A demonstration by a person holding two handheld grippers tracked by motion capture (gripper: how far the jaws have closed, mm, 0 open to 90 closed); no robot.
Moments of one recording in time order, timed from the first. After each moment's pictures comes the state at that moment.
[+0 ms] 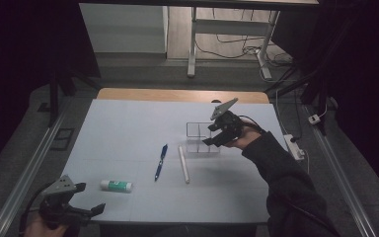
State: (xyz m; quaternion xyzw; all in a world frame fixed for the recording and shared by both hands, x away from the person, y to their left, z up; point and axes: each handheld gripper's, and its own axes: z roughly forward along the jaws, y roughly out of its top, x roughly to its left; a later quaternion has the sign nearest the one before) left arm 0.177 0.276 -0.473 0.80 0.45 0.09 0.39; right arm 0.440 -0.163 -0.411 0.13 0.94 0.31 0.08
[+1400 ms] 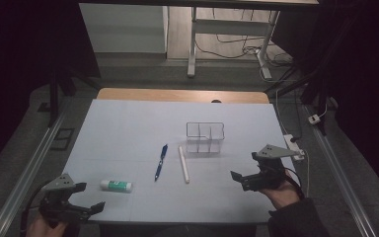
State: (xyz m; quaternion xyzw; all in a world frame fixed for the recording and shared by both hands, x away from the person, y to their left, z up) left arm 0.184 0.279 -0.475 0.80 0.46 0.07 0.38; right arm 0.295 -0.259 -0.423 0.35 0.82 0.42 0.16
